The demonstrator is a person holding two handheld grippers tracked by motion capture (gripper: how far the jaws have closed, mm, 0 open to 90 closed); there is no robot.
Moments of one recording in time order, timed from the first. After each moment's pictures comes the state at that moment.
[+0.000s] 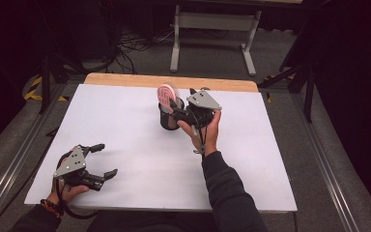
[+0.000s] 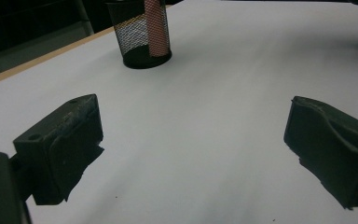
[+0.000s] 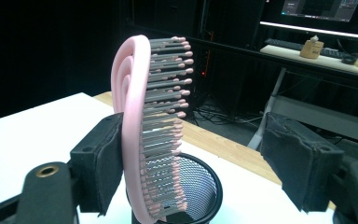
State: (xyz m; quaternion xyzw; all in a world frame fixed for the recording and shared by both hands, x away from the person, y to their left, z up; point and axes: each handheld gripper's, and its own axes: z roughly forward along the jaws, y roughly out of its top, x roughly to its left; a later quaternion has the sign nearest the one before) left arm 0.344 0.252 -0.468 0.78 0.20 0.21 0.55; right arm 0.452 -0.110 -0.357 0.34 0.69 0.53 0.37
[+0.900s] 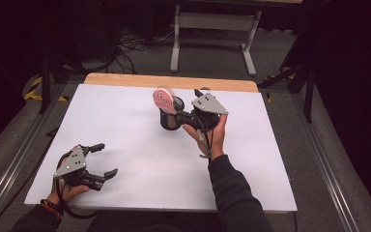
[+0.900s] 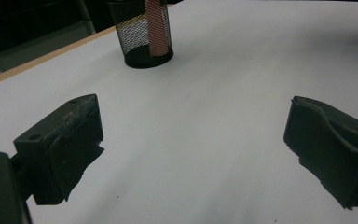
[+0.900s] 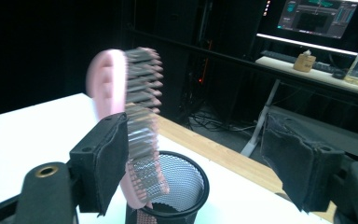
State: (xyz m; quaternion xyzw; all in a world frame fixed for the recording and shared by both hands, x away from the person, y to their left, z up) left arm 0.344 0.251 -0.468 0.78 0.20 0.22 0.55; right arm 0.435 -0.121 -0.350 0.32 0.69 0.52 0.39
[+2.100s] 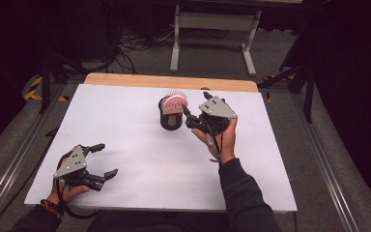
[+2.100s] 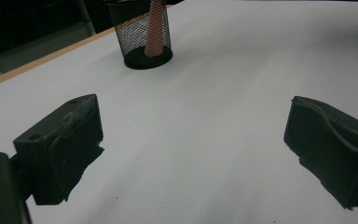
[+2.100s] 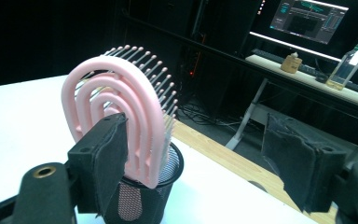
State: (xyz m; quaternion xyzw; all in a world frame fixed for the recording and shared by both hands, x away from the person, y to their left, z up) left arm 0.343 0.250 -0.468 0.79 0.20 0.22 0.54; right arm 0.420 -0.143 -0.343 0.30 0.70 0.49 0.42
